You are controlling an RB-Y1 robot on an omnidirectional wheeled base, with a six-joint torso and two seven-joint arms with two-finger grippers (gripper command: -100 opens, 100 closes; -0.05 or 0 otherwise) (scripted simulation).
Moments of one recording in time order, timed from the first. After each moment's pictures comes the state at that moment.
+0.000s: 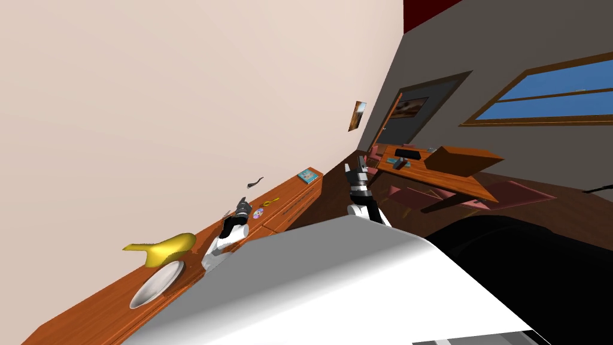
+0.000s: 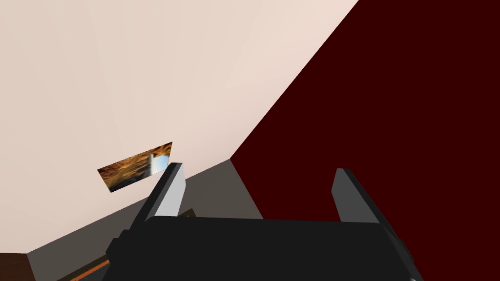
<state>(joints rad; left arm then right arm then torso) 0.18 0.39 0.22 -1.46 0.25 0.07 0.16 0.50 -0.05 -0.07 -2.23 -0.12 -0.46 -0.11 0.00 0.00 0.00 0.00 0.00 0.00</state>
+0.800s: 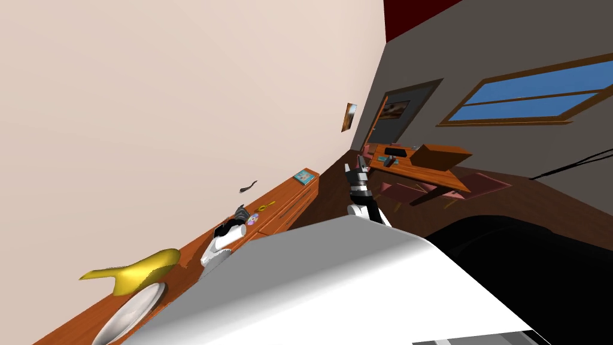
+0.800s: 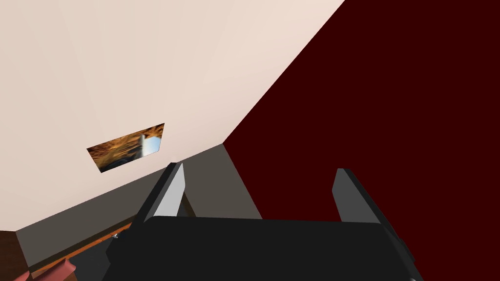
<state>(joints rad) 0.09 0.43 0.26 -1.24 0.28 0.20 0.19 0.50 -0.05 -0.07 -2.23 -0.12 -0.46 -0.11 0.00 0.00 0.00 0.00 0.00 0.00</state>
